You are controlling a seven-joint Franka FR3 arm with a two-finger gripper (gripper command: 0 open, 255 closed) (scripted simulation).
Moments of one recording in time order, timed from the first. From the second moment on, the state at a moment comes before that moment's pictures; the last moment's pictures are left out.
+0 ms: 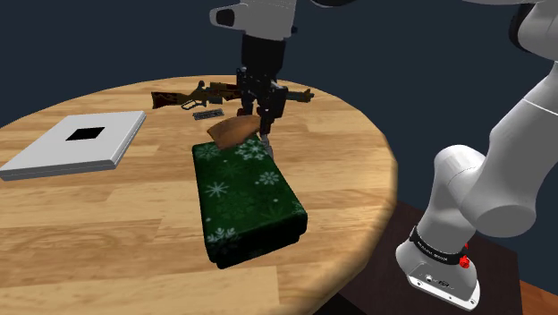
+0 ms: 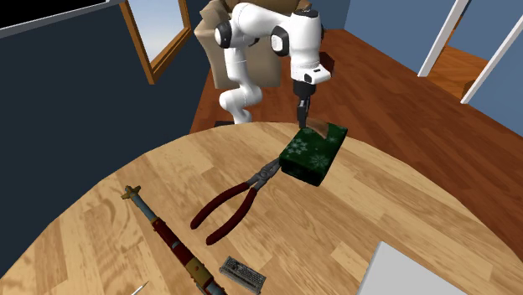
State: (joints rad) arm 0.50 -0.25 0.07 -1.88 0.06 1.76 -0.75
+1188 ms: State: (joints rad) arm 0.52 -0.24 0.11 -2.07 0.07 1.96 -0.70
